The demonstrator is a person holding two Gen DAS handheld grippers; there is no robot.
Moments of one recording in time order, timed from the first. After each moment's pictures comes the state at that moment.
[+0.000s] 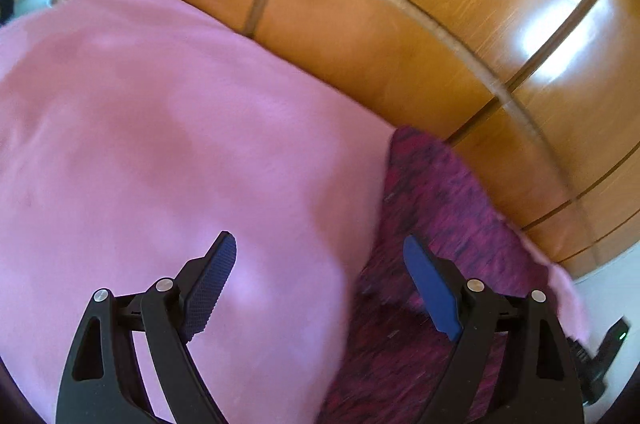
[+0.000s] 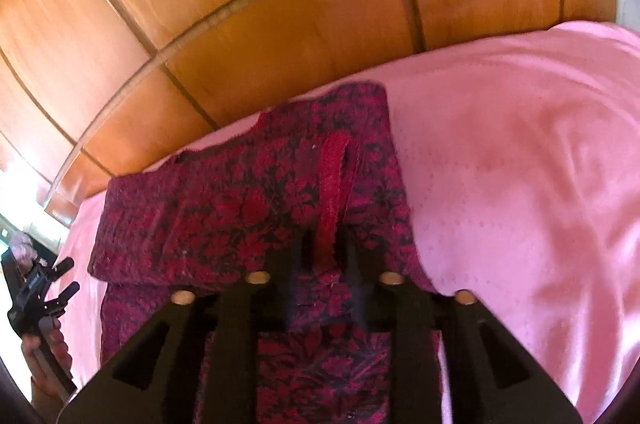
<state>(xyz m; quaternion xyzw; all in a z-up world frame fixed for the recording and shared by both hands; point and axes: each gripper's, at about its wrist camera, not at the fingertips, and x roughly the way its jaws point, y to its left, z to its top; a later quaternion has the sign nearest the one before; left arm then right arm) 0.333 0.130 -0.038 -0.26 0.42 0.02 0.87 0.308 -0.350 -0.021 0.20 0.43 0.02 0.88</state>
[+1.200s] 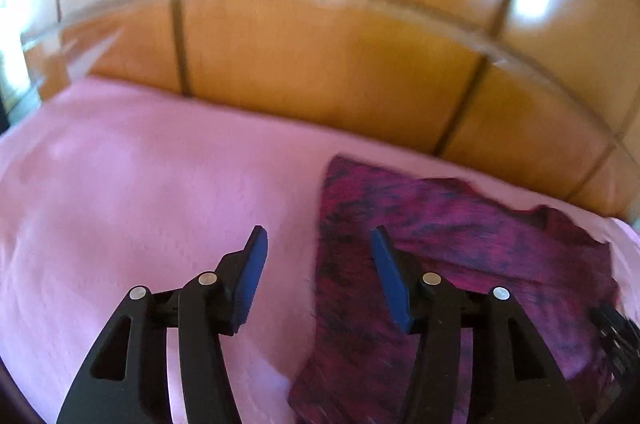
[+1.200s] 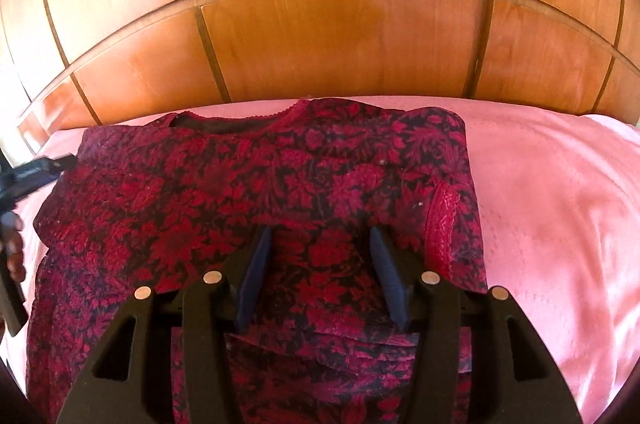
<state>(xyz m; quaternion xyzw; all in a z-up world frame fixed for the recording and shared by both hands) 0.401 0.020 -0.033 -0.08 0.38 0.03 0.92 0.338 -0.294 -0.052 0.05 0.42 0.04 0.90</state>
